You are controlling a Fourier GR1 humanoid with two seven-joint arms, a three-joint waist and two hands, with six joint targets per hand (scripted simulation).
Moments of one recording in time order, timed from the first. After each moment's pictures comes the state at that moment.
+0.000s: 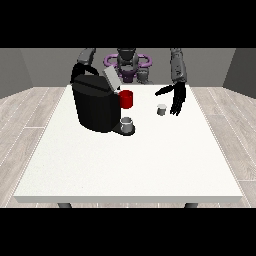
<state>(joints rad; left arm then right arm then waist) -0.52 0.35 0.10 -0.84 -0.27 -0.08 -0.11 -0.19 -0.03 -0.02 -1.50 0.01 -0.14 -0.03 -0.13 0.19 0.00</state>
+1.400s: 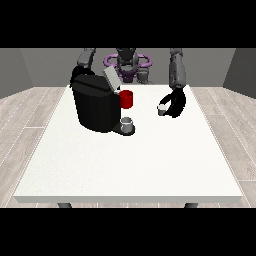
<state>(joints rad) -0.64 0.38 0.03 -0.58 -0.57 0.15 -0.21 -0.22 -0.02 -0.01 -1.44 0.02 -0.17 -0.01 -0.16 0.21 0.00</state>
